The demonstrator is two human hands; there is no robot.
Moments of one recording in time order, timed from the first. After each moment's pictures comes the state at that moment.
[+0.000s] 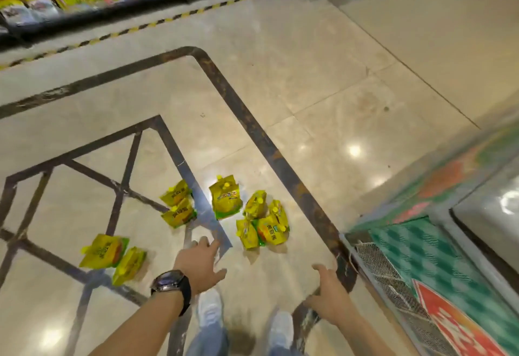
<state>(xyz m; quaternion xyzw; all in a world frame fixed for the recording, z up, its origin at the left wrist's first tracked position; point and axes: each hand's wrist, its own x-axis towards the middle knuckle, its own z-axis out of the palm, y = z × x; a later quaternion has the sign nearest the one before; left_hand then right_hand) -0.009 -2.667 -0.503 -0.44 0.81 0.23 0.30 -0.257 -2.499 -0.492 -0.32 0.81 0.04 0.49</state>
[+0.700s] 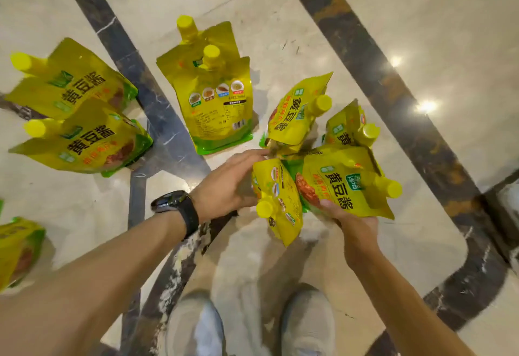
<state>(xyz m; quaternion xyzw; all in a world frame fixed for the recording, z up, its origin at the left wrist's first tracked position) -0.060 -2.779 -1.047 -0.28 0.82 0.50 0.00 -0.262 -2.600 -1.045 0.01 0.74 -0.53 0.42</state>
